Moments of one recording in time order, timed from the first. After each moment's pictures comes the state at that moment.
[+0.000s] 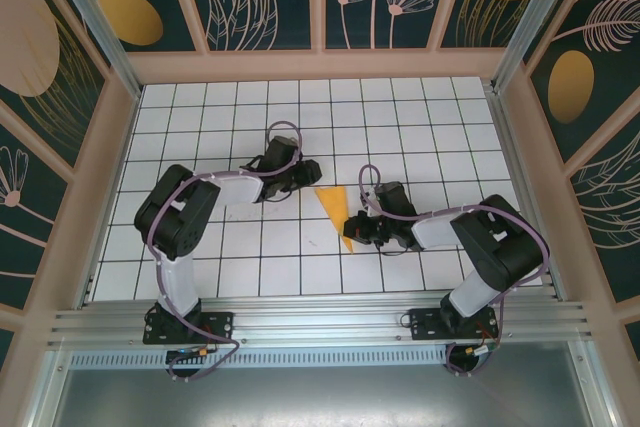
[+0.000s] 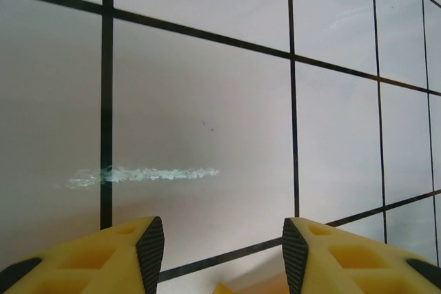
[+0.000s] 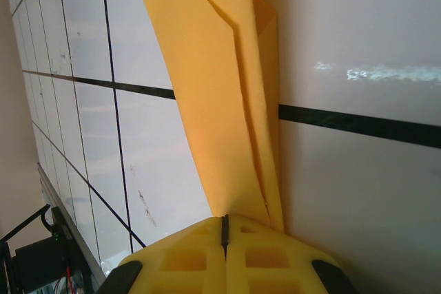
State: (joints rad) left arm -0.56 1.91 1.04 0.09 0.17 -0.81; right arm 0.58 1.60 0.46 0.29 -0.57 0.81
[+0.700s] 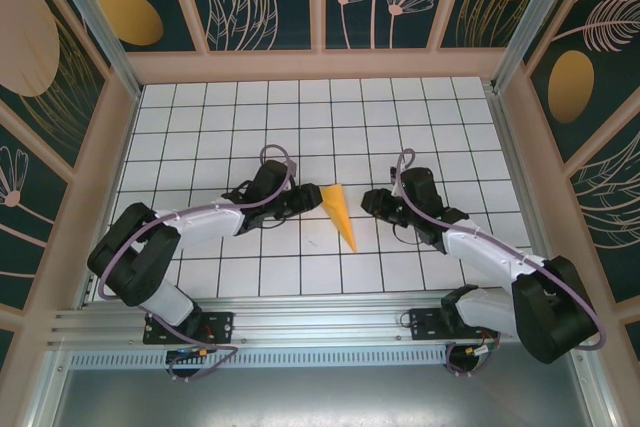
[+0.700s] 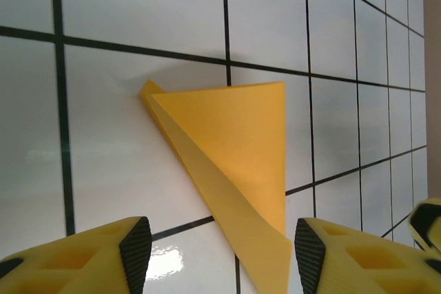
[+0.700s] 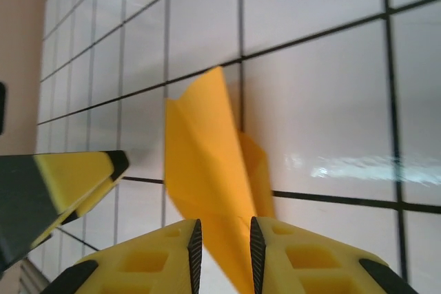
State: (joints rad) left arm -0.69 1.59 0.76 0.08 0.21 -0.93; right arm 0.49 1.16 0.49 -0.03 -0.31 0.78
